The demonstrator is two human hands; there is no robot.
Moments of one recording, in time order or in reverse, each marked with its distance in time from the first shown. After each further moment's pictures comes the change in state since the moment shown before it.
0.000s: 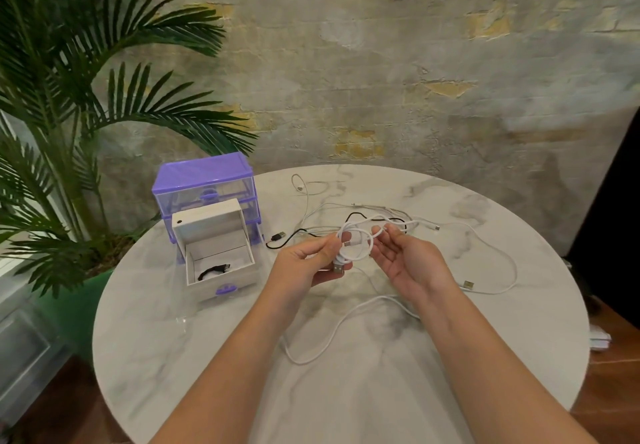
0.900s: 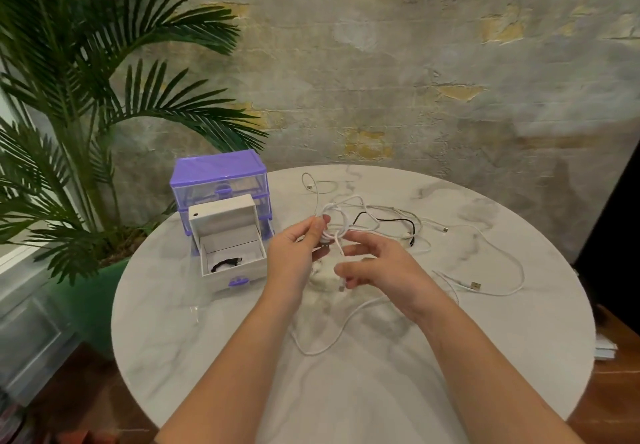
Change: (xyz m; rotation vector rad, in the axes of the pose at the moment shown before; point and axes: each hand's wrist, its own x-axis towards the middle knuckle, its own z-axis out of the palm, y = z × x) left_hand 0.010 0.006 -0.006 -0.044 0.324 0.124; right_hand -0.024 0.020 0.018 -0.821 -0.254 -0.079
